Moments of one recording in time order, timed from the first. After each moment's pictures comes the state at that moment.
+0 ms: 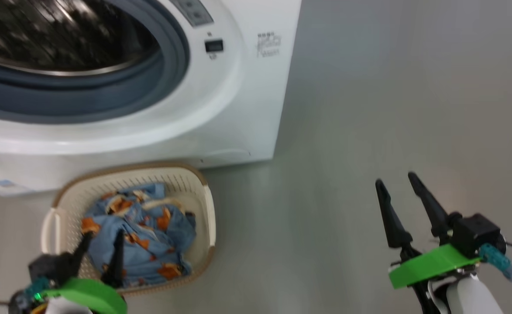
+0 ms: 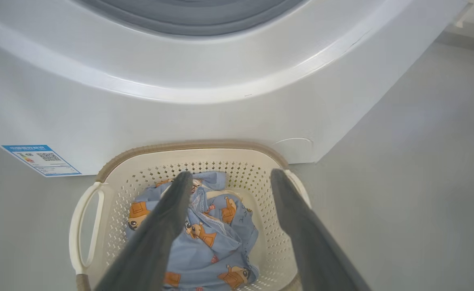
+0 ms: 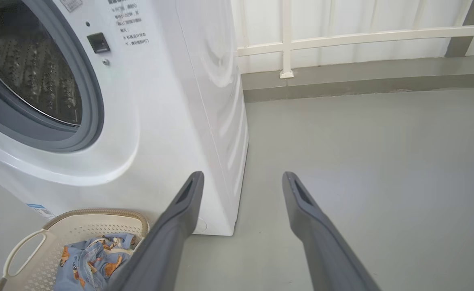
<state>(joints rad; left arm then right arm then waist) -0.18 0.07 0.05 0.49 -0.19 -0.10 -0.26 -0.14 -0.07 0.03 0.16 0.19 0.13 -0.25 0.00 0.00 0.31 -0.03</state>
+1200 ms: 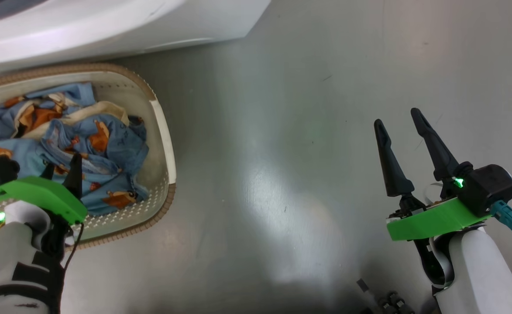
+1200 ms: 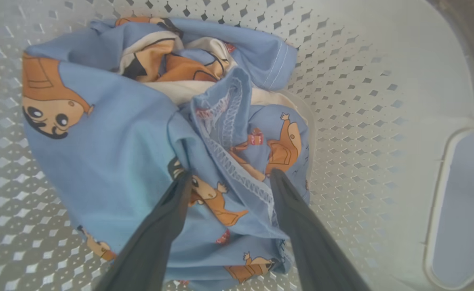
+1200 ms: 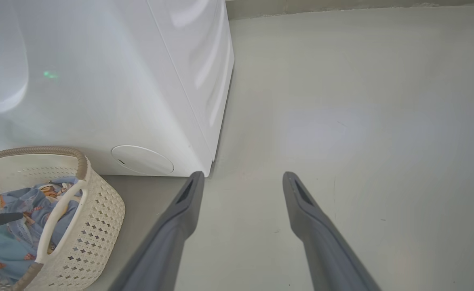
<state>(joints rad) -0.81 0.17 0.04 1.16 -0.42 -0.13 -0.14 -0.33 -0.08 0.05 0.09 0.18 0.13 -0.25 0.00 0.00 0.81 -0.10</state>
